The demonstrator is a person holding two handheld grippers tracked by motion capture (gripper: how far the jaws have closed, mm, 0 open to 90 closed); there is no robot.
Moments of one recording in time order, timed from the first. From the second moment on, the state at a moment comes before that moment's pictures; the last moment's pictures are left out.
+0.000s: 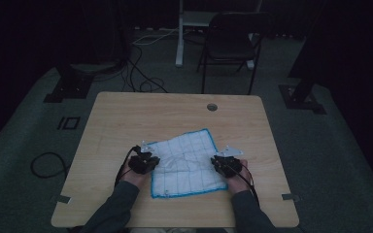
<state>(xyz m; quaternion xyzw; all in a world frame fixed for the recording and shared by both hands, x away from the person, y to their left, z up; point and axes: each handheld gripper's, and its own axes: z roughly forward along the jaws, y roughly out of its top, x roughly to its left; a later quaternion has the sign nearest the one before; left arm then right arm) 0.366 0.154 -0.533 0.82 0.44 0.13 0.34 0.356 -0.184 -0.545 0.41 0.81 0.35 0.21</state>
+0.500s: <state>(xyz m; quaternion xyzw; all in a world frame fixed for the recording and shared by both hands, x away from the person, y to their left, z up) 0.407 0.157 -0.532 0.82 0.44 0.20 0.30 0.338 -0.174 -0.544 0.39 0.82 0.36 0.20</state>
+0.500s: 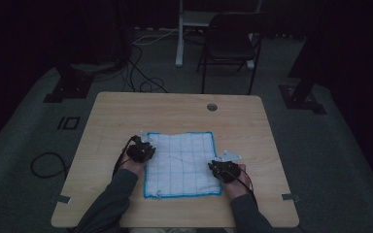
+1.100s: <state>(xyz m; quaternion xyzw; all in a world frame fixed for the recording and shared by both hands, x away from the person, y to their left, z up) 0.402 0.164 -0.536 0.80 0.47 0.20 0.33 0.344 -0.175 -0.547 0.40 0.81 0.37 0.20</state>
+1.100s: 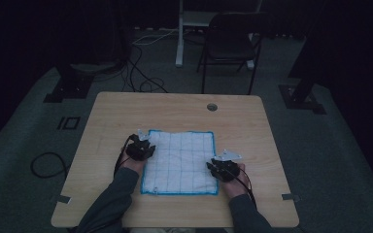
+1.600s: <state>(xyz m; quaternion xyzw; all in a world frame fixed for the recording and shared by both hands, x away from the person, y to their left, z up) 0.373 0.192 -0.537 0.77 0.48 0.20 0.37 0.345 -0.175 -0.547 0.40 0.81 0.37 0.20</state>
